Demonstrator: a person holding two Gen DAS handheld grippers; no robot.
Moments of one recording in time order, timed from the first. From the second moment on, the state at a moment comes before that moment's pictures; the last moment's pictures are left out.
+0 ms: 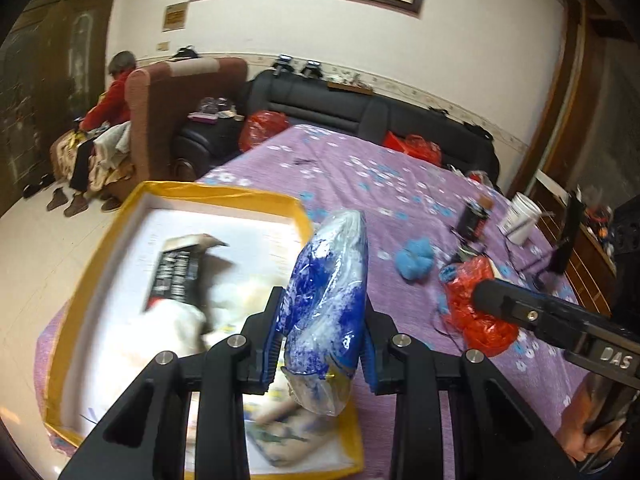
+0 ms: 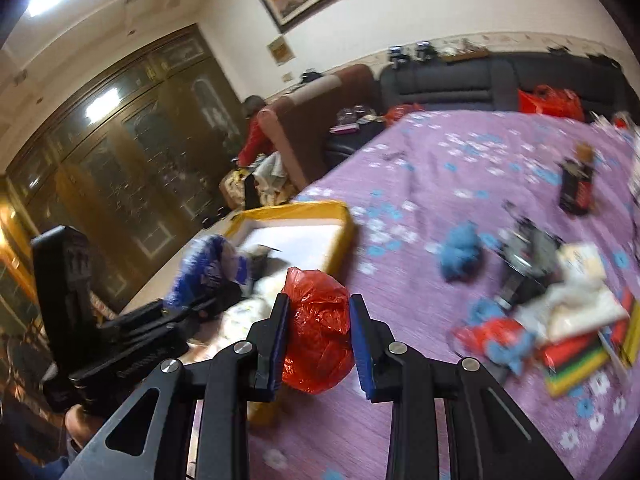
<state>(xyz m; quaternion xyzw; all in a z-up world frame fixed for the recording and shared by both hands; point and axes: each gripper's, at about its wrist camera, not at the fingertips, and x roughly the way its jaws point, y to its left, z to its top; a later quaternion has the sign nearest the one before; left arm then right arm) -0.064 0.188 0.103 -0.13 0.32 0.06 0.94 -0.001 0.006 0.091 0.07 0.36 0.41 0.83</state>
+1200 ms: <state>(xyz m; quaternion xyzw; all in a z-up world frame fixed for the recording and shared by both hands) -0.049 0.295 0.062 -0.20 0.36 0.14 0.90 0.078 0.179 0.044 0.01 0.43 0.41 0.80</state>
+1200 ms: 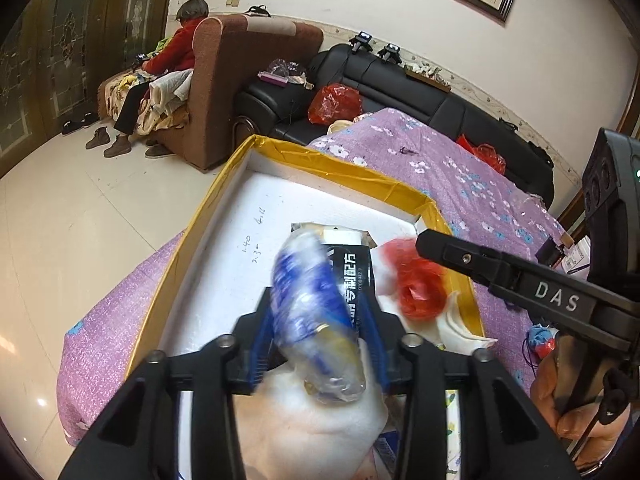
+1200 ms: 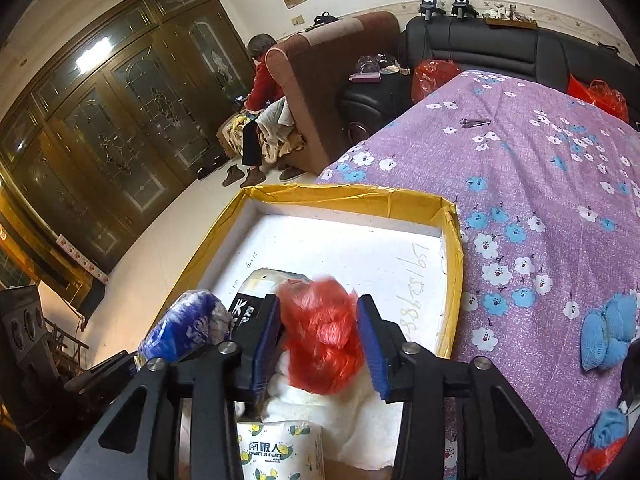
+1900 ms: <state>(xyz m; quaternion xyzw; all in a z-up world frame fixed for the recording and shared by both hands) -0.065 0.246 0.087 -0.17 0.34 0.11 0.92 0.036 0.118 0.081 0.01 0.38 0.43 0.82</state>
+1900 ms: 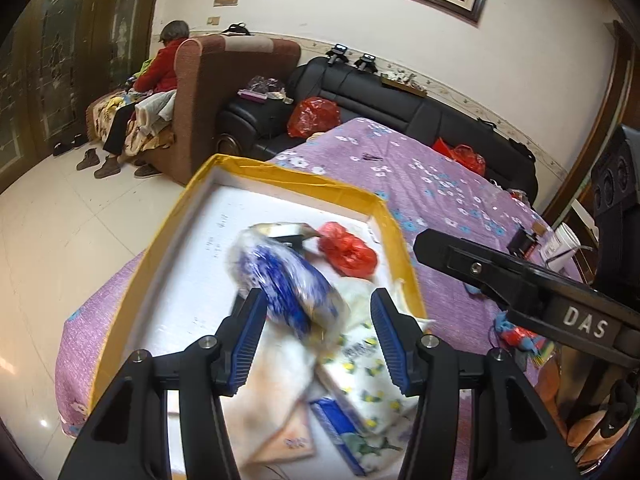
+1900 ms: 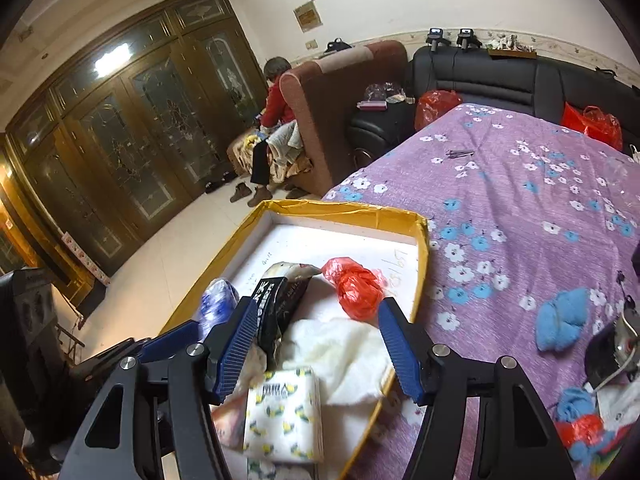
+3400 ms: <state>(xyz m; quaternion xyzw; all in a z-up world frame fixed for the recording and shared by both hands) 0.072 -0.006 0.025 -0.04 0.46 -0.08 0.88 0.071 -0.237 0.020 0.27 0.41 0.16 0.85</state>
